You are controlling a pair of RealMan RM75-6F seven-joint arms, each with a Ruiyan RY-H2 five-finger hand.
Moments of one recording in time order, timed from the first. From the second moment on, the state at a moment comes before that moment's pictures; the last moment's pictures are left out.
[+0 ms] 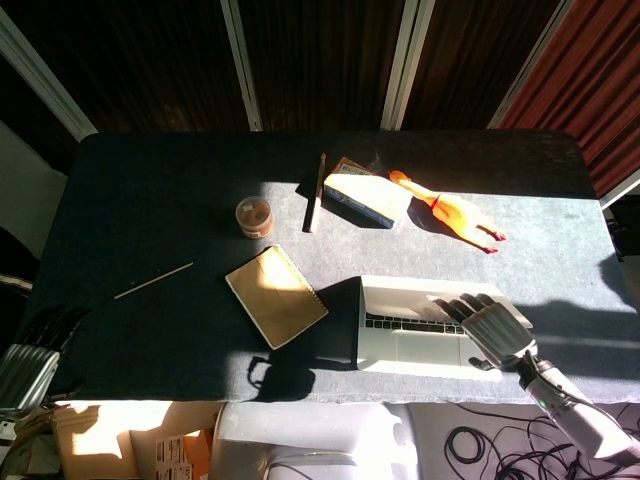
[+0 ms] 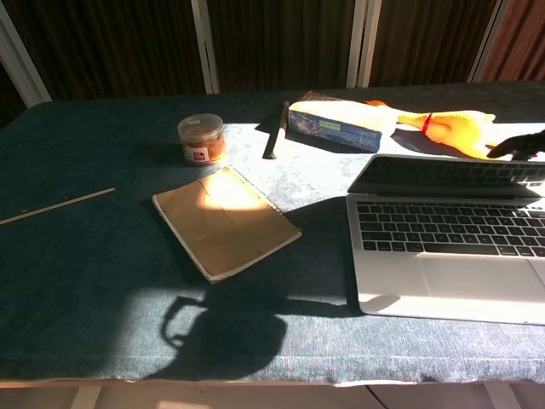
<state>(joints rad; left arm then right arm) -0.15 -1.02 0.07 -1.54 1.66 1.44 0.00 0.50 -0.91 -0.06 -1.90 -1.44 0.94 -0.38</state>
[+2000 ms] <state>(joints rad) -0.04 -1.19 0.06 -1.51 1.63 1.57 0.16 0.05 -1.14 -0.08 -1.54 -1.62 1.65 -0.12</state>
